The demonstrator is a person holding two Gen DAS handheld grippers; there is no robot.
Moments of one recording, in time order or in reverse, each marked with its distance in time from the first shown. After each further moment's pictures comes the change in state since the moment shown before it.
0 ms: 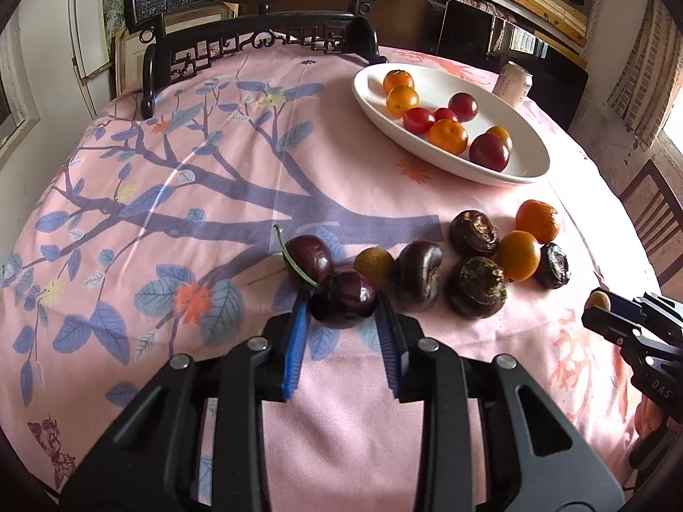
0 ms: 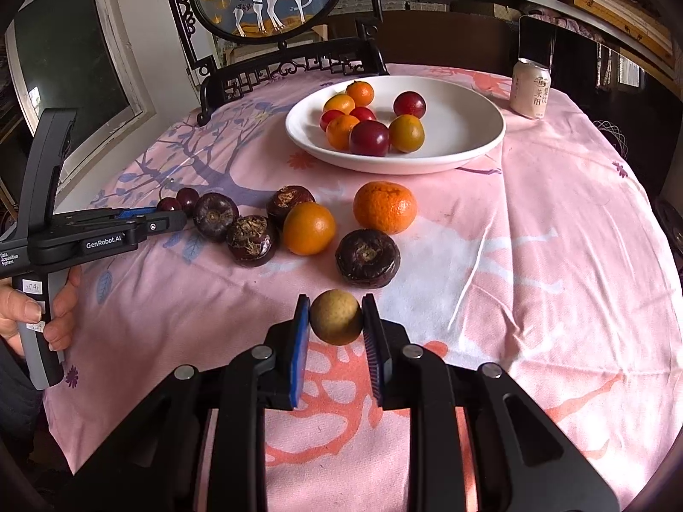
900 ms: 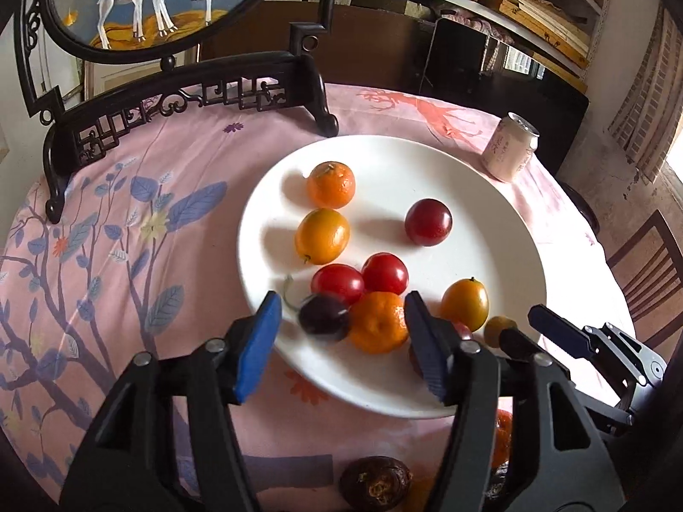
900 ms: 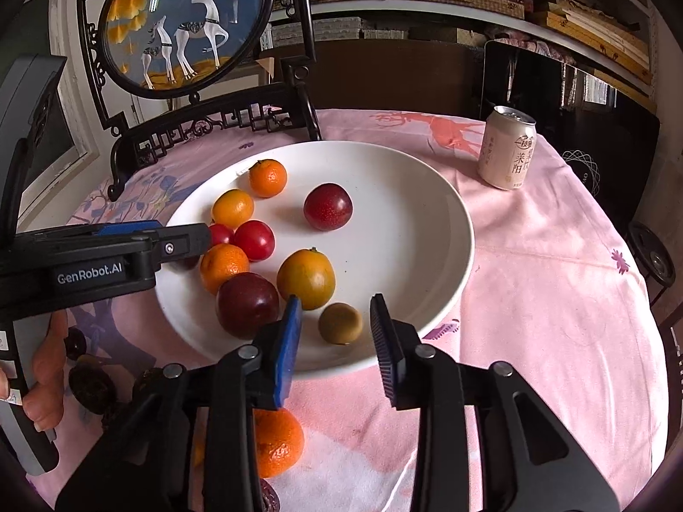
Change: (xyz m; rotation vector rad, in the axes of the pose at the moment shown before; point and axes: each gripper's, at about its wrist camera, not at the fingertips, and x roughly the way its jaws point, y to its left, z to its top) left arm 0.084 -0.071 0.137 -0.028 -0.052 -0.029; right arm 0.077 -0.063 0.107 0.042 -0.093 -0.143
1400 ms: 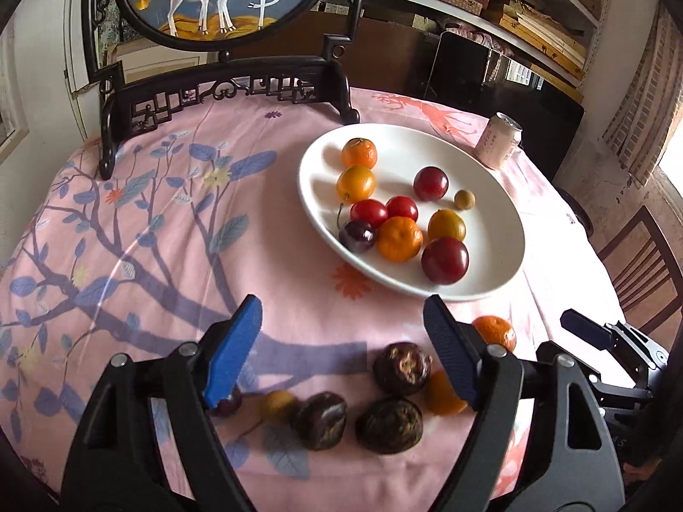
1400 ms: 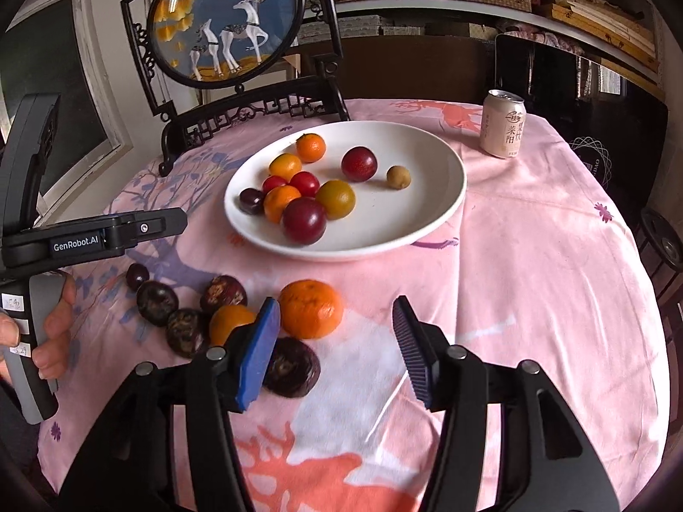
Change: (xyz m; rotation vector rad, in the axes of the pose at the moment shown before) left arm -0.073 0.027 -0.063 -0.020 -0.024 0.005; right arm -0.072 0.009 -0.054 -0.020 0.028 0.097
